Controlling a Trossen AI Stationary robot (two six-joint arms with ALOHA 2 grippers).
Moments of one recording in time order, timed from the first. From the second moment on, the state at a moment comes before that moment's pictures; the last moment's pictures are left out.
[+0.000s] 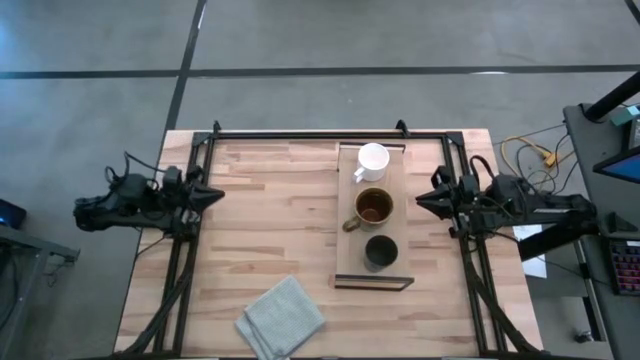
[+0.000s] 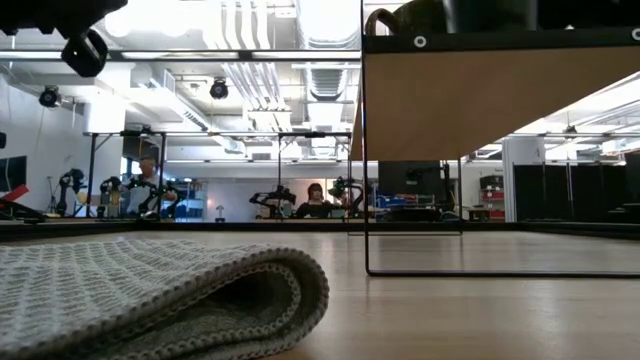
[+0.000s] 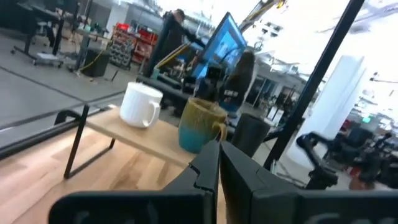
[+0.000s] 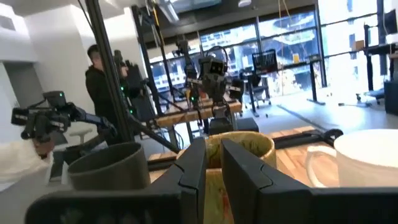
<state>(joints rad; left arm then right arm) -0.07 0.03 0.43 -0.31 -0.15 -0.39 0.01 0.21 0.28 0.11 -0.05 0.21</state>
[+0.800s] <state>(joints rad) -0.07 0.03 0.31 -0.29 -0.17 -0.39 0.01 0.00 0.01 0.24 -0.05 0.32</state>
